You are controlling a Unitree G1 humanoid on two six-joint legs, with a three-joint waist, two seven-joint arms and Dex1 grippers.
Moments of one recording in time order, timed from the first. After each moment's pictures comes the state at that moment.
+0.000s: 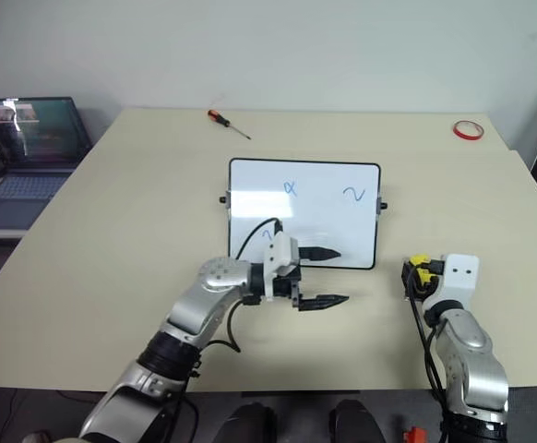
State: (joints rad) left arm -0.51 0.26 -0.34 0.11 -0.23 0.14 -1.04; right arm -0.05 -0.19 -0.27 -0.29 0.22 0.58 0.11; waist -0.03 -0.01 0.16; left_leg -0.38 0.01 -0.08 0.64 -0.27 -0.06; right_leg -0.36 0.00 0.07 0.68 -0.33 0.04
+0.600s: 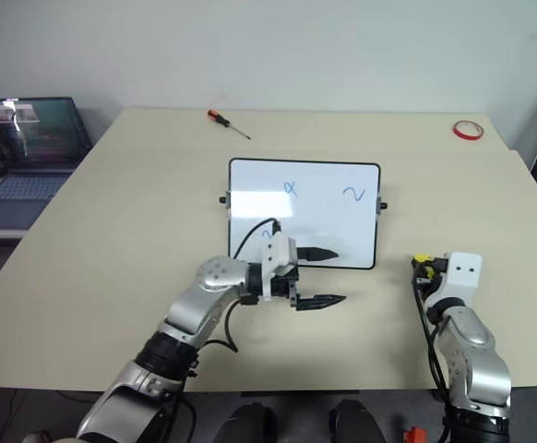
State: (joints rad) left arm -0.51 0.27 -0.33 0.13 -0.23 0.14 -1.04; right arm -0.06 -0.21 -0.29 -0.27 0.26 0.58 0.13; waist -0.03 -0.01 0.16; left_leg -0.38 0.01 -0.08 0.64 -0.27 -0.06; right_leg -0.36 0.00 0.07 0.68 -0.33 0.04
